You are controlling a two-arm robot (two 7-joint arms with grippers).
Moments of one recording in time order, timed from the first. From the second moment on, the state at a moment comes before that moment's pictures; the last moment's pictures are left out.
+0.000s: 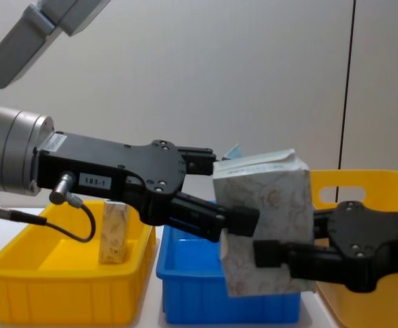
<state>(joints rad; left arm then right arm) -0.58 0.53 0.60 -1.47 -0.44 0.02 -1.11 0.32 0.60 -0.54 -1.53 0.50 0.01 0.90</state>
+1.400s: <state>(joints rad) -0.39 0.59 0.50 -1.63 -0.49 0.12 -0.77 0.17 0.57 -0.36 -1.62 0.41 -0.03 0.41</state>
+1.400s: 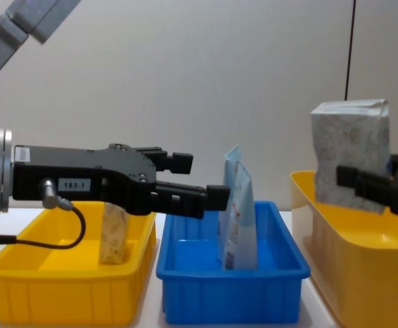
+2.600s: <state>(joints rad) -0.37 0.61 0.51 -1.68 -0.47 0.17 -0.69 0.25 0.37 -0.27 -1.53 0.26 0.20 -0.04</state>
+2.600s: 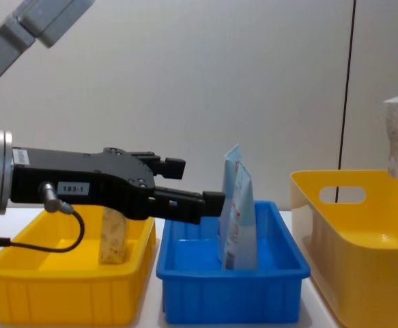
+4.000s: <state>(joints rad) -0.37 0.61 0.51 -1.68 -0.47 0.17 -0.69 0.31 0.31 -0.25 -1.46 0.24 0.32 -0.07</state>
